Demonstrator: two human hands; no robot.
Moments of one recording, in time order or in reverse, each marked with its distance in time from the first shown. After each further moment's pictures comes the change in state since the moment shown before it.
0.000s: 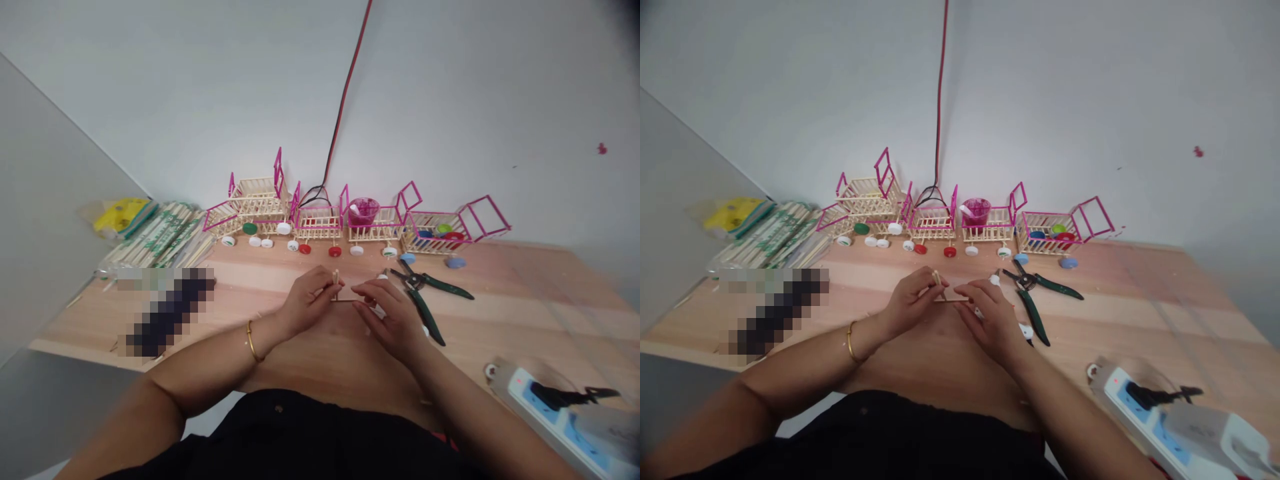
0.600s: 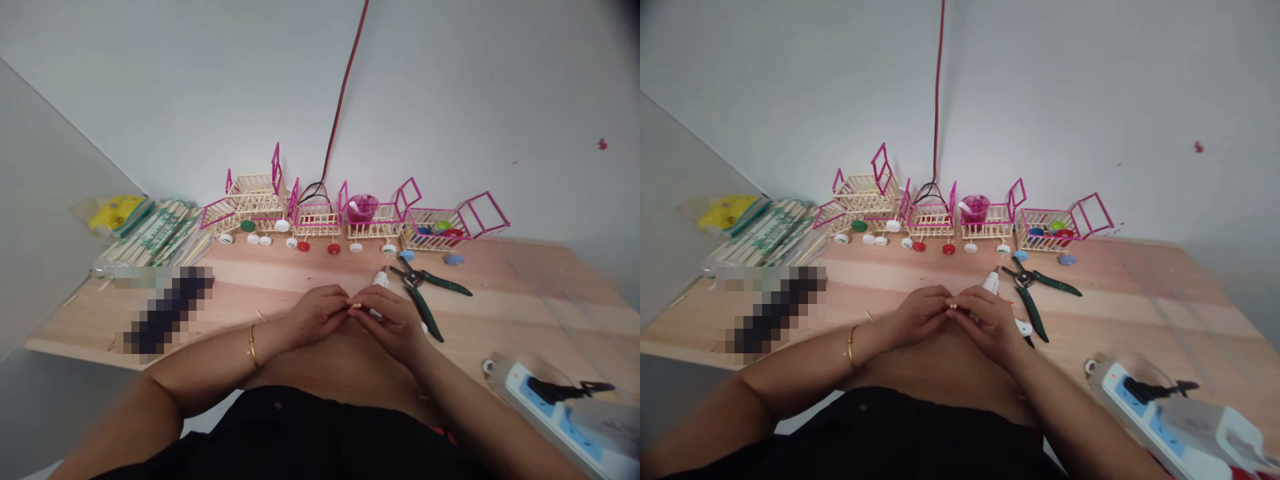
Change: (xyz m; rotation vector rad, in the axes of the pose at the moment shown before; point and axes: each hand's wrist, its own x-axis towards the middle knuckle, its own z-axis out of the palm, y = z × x) left_hand -0.014 0.000 0.013 0.121 -0.262 0.222; right_hand 0.001 -0.006 0.001 0.174 0.028 -0.069
